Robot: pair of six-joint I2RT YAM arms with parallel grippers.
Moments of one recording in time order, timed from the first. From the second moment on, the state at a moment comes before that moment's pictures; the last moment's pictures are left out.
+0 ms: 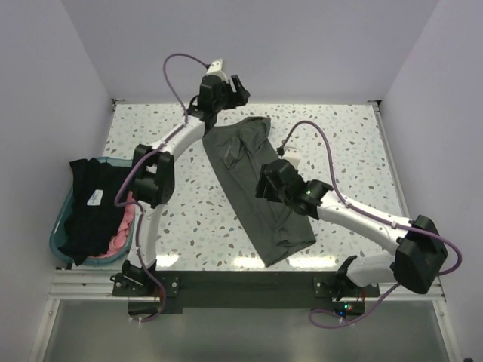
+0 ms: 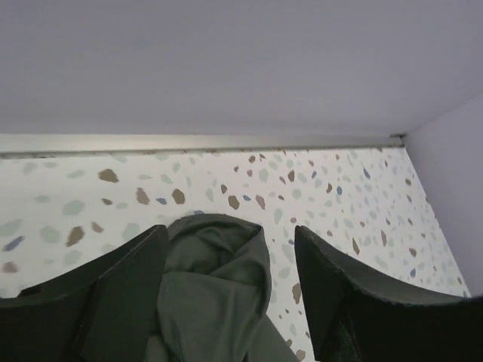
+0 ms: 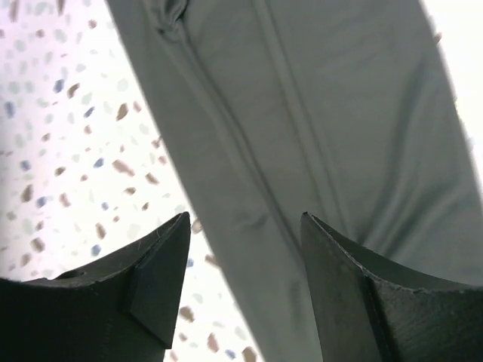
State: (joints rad) left arm -0.39 2.37 2.02 0.08 0.10 -0.49; right arm 0.84 1.29 0.90 -0.38 0.38 0.84
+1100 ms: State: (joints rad) left arm -0.32 2.42 1.94 -0.33 -0.35 -0.54; right arm 0.74 1.35 0.70 -0.47 0.31 0.72
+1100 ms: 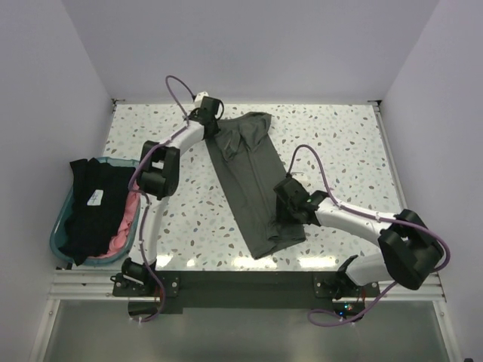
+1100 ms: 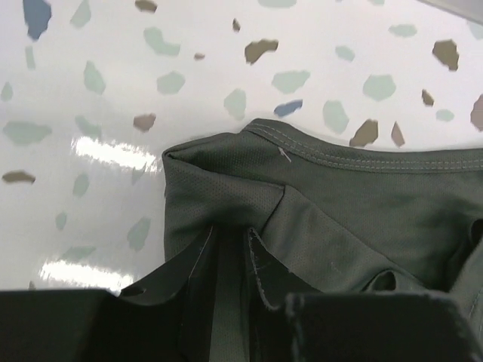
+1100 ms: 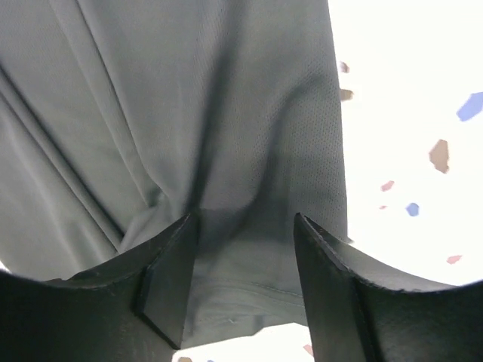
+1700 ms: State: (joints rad) left arm -0.17 2.58 2.25 -0.27 -0.17 -0.40; right arm 0.76 1.43 0.88 -0.49 0.29 0.68
